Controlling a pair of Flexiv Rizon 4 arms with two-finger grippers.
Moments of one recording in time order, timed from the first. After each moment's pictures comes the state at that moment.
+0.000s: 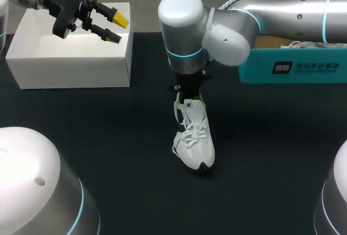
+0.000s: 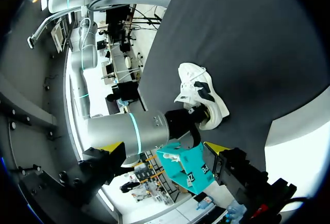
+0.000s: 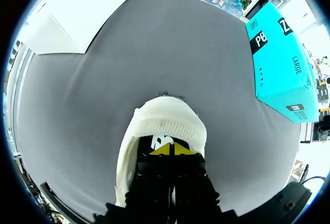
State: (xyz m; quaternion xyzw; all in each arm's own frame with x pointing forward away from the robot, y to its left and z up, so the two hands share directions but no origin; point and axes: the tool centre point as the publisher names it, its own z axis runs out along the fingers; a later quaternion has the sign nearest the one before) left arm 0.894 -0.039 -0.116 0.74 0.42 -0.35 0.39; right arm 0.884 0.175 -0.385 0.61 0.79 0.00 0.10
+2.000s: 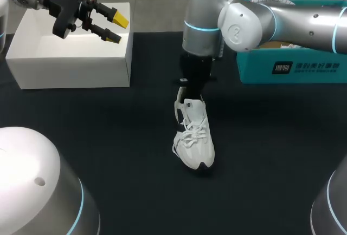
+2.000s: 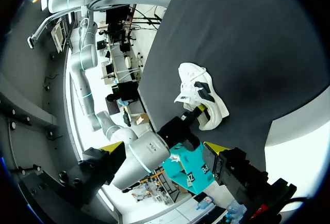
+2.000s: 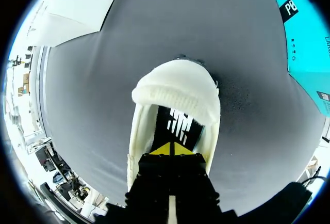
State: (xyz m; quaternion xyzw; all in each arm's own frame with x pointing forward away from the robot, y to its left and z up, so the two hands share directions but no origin) left arm 0.894 -0.039 -0.116 0.74 0.42 -0.35 0.39; right arm 0.849 0.182 -0.368 0.61 0.78 -0.03 -0.12
